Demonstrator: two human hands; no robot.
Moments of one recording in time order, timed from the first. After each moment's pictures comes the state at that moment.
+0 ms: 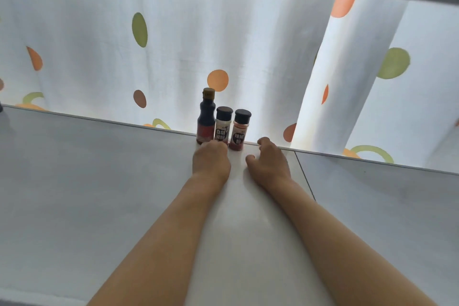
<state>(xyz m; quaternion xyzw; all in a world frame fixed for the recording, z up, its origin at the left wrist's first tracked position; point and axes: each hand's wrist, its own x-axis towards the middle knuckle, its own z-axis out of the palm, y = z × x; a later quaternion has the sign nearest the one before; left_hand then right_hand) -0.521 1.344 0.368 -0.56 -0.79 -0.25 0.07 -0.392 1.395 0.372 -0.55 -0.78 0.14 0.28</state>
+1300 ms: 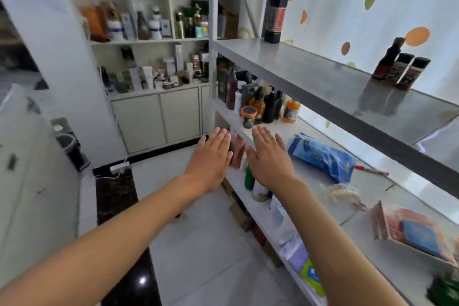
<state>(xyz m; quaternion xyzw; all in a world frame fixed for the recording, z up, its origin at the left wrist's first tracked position) -0.303 0.770 0.282 -0.28 -0.96 -0.06 0.07 -0.248 0.922 0.314 -0.03 -0.99 0.10 0.07</state>
